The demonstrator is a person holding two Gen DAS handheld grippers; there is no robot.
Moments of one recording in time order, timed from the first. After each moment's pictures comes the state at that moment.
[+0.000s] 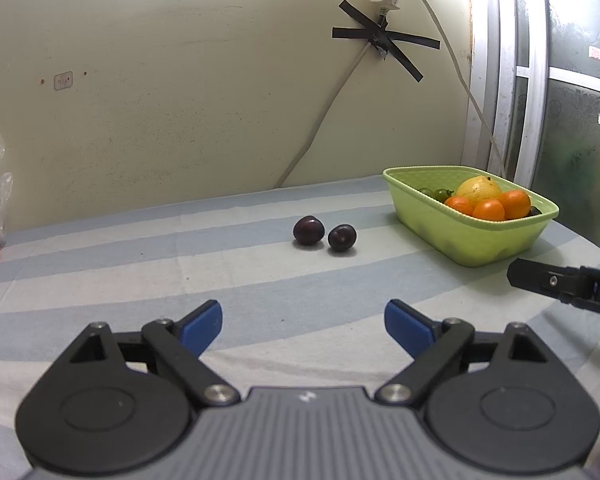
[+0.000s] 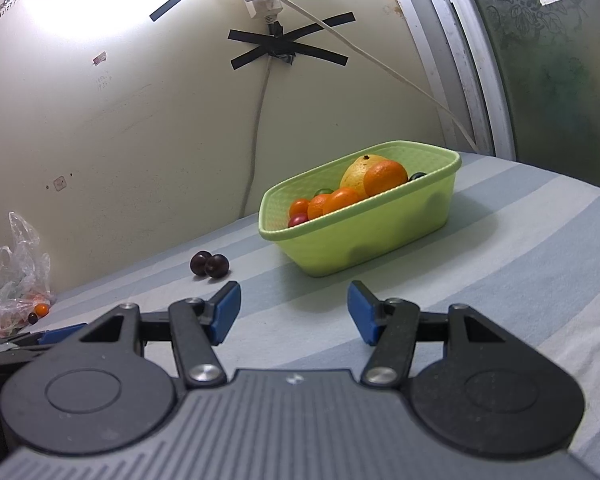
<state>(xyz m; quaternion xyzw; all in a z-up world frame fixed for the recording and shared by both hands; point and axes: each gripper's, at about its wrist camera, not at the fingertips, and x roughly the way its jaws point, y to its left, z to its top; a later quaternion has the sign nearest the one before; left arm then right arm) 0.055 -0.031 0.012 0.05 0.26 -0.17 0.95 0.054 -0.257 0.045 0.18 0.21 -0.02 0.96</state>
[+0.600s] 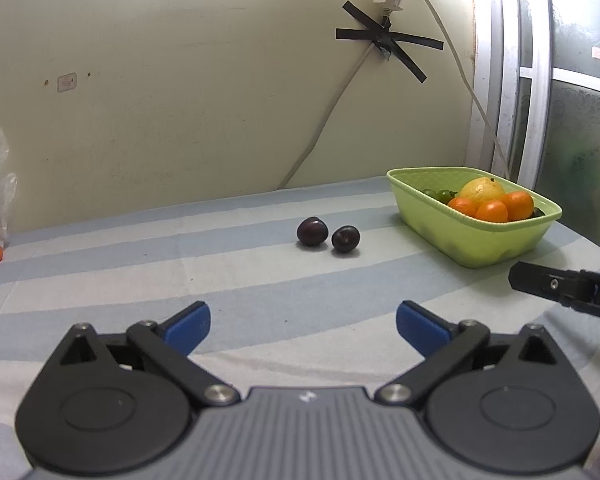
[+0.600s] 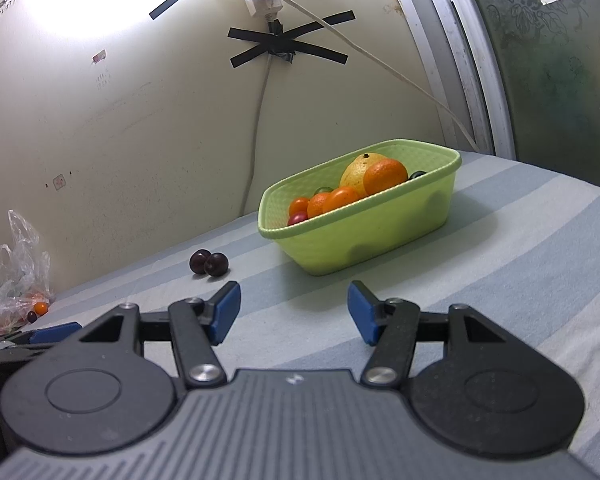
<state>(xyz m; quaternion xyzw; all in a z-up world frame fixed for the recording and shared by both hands) 0.053 -0.032 0.014 0.05 0.26 -0.16 0.95 0.055 -0.257 0.045 0.18 0.21 -0.02 0.96</state>
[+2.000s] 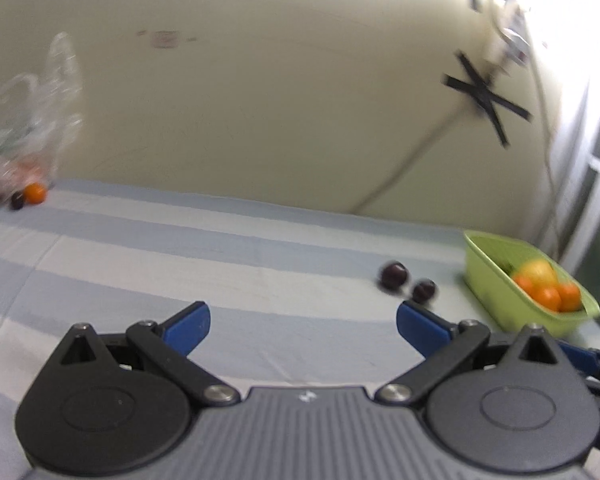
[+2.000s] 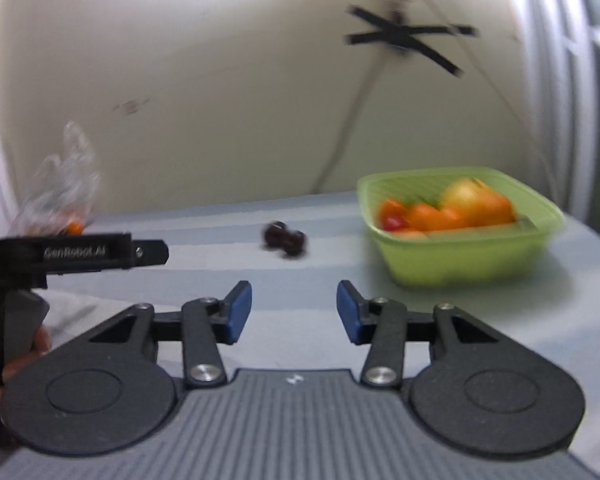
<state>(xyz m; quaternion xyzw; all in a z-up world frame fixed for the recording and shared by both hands) 0.082 0.039 0.027 -0.09 0.27 -0.09 0.95 0.083 -0.200 0.067 0.03 0.24 0.10 0.96</state>
